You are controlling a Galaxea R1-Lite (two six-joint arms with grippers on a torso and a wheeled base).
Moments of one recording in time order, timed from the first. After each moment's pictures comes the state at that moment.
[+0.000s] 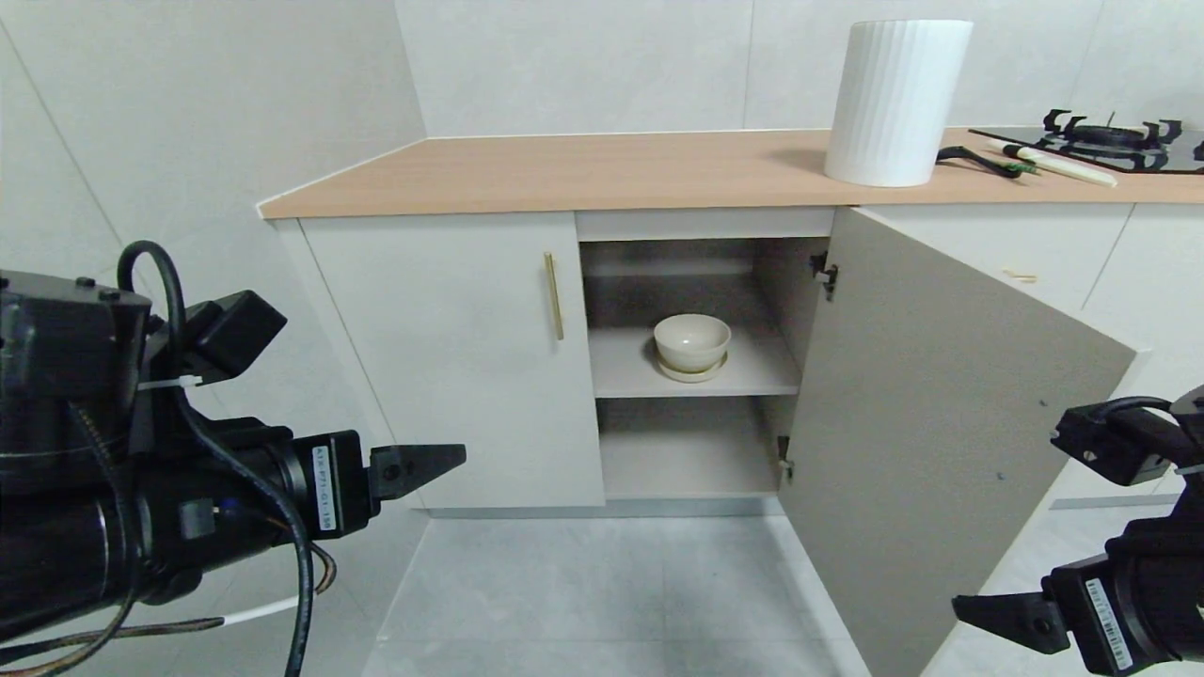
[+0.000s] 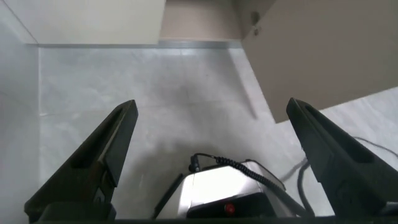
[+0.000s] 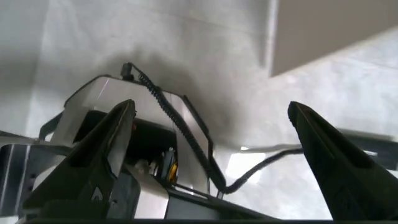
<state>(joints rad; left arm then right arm) -0.51 1.28 -0.81 0.06 0.12 -0.44 0.55 1.26 -0.79 0.40 -0.16 0.28</state>
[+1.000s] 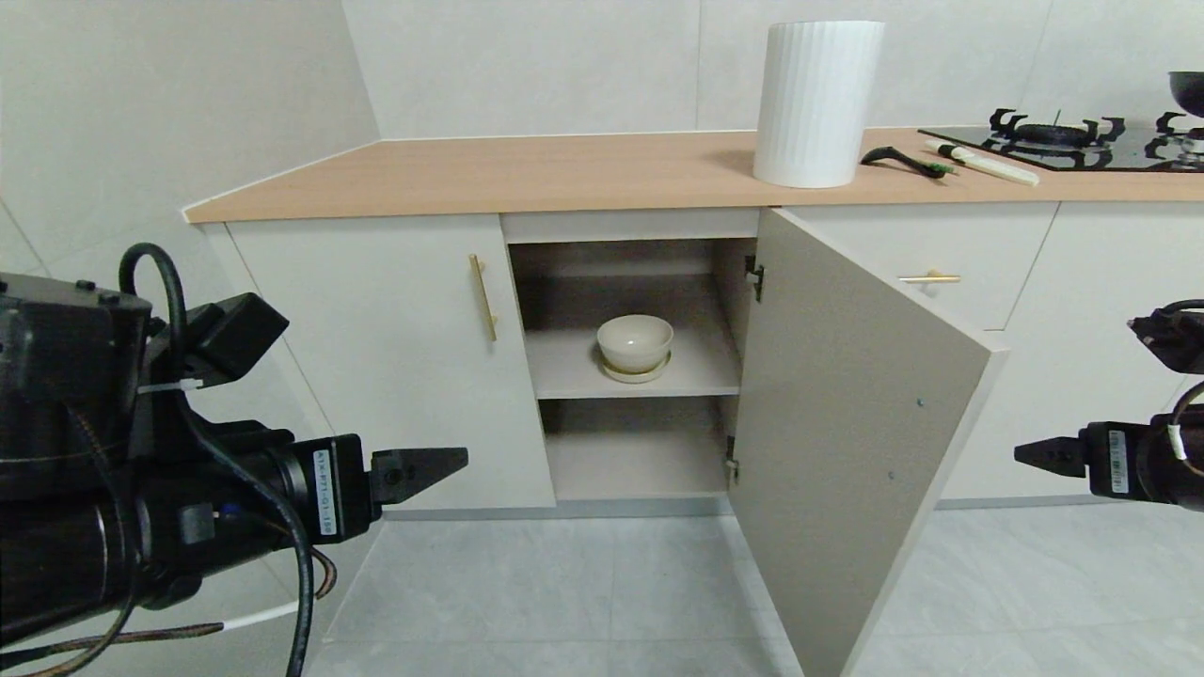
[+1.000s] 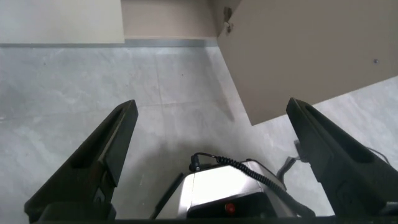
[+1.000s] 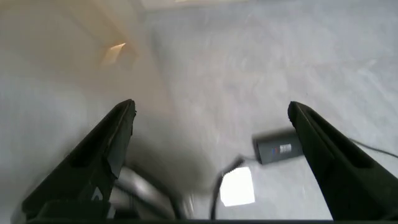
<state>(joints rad) -0.51 1.28 -0.80 0.06 0.12 -0.44 0.12 1.37 -0.81 0.10 -0.21 0.20</state>
